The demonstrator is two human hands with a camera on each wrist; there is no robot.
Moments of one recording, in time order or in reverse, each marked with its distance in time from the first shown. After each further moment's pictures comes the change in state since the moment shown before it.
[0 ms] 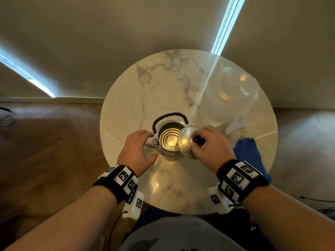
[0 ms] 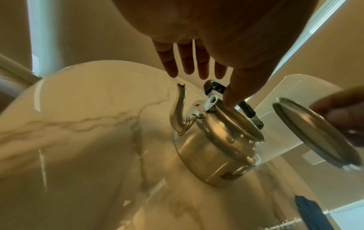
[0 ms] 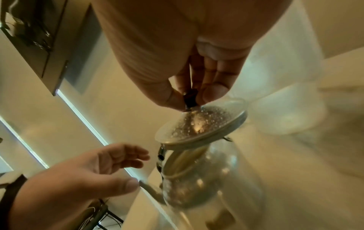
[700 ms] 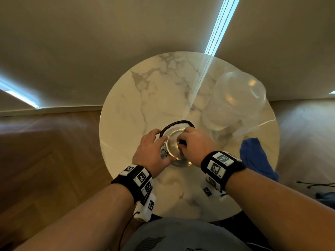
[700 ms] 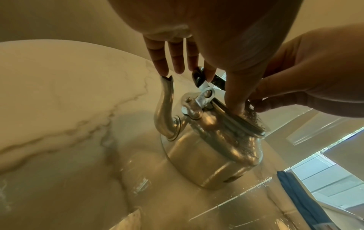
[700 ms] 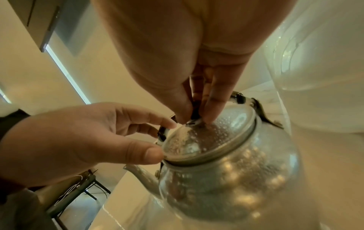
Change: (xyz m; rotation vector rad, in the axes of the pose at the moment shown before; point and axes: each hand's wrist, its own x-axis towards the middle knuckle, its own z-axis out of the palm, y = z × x) left_hand 0.052 -0.012 0.009 0.030 -0.093 0.141; right_hand 0.066 -0.046 0.054 -0.218 -0.132 0.016
